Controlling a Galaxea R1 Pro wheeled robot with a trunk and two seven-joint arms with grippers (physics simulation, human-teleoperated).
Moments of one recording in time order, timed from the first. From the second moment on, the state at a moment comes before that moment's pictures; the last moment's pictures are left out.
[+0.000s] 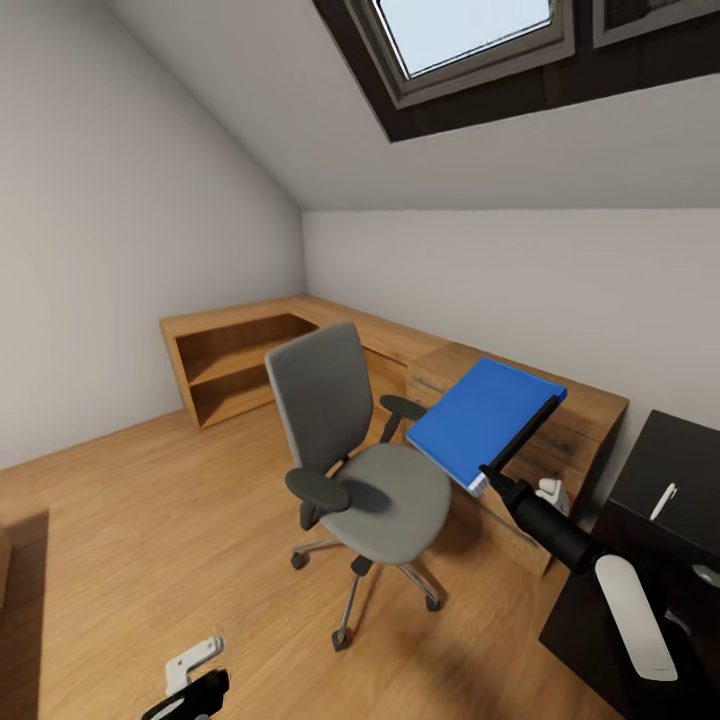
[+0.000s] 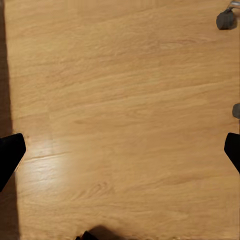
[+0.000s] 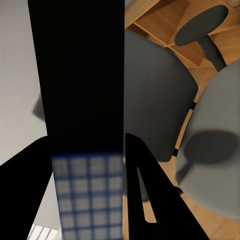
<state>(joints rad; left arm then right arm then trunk) -0.09 0.03 -0.16 -1.08 0.58 0.31 0.67 -0.33 -0.09 -0.24 -1.41 -0.97 0.67 0.23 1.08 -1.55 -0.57</state>
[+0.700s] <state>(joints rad) -0.09 0.03 -0.27 -0.81 0.59 0.06 0.67 -0.33 -0.09 -0.25 -1.42 -0.97 0.67 0.23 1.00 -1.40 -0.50</state>
